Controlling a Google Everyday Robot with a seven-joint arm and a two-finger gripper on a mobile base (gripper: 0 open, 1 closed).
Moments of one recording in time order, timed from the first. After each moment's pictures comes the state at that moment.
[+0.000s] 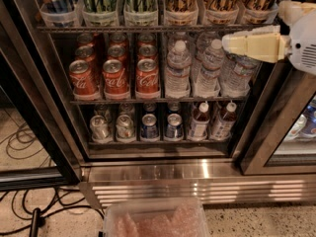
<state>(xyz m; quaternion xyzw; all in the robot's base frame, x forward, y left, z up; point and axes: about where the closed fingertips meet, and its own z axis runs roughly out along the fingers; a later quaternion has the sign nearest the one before) 0.519 -0.189 1.057 -0.28 0.72 0.07 0.64</state>
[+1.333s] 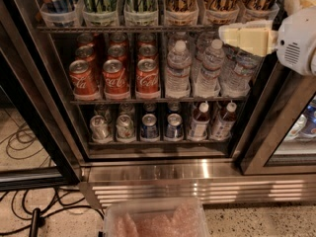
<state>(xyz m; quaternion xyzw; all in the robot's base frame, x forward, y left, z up) 0.535 -0.194 1.066 -0.23 0.70 0.01 0.67</state>
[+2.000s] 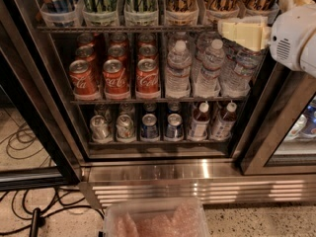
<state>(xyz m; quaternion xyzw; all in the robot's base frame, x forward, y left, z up) 0.553 -0.195 1.065 -0.21 0.70 0.01 0.68</state>
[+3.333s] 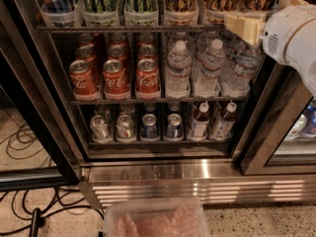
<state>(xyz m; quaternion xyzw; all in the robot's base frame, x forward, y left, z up) 0.589 -0.216 1.058 -0.15 0.70 -0.02 0.70</state>
